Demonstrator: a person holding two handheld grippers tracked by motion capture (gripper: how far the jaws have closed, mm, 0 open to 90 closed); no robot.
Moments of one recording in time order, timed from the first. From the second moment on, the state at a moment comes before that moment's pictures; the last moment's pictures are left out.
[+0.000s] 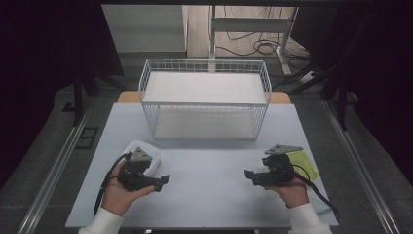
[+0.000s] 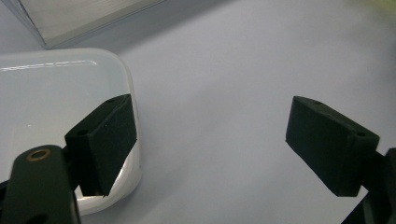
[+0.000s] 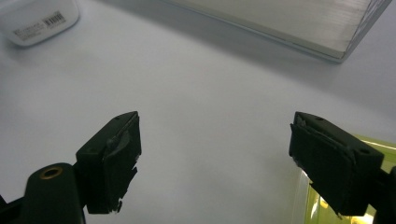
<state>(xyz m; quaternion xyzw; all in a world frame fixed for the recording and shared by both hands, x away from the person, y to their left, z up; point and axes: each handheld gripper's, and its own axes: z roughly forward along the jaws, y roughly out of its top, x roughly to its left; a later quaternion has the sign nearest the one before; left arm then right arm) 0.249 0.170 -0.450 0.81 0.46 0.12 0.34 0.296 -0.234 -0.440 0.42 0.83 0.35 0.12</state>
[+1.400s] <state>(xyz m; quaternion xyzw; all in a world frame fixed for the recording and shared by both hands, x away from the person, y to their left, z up) 0.255 0.178 -0.457 0.82 0.47 0.10 0.32 0.330 -0.305 -0.406 0.52 0.80 0.27 0.14</state>
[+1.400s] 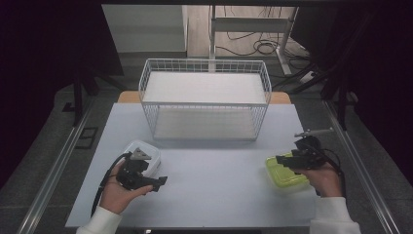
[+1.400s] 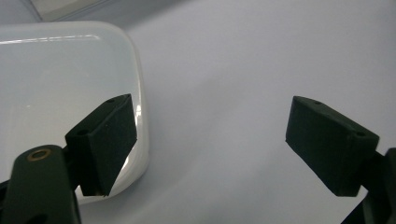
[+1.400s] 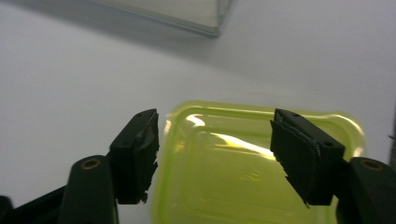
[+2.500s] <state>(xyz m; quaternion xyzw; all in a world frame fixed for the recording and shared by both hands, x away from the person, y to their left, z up) 0.247 0.166 -0.461 0.83 0.46 0.10 0.30 0.334 -0.391 -0.412 0.60 0.75 0.22 0.18</state>
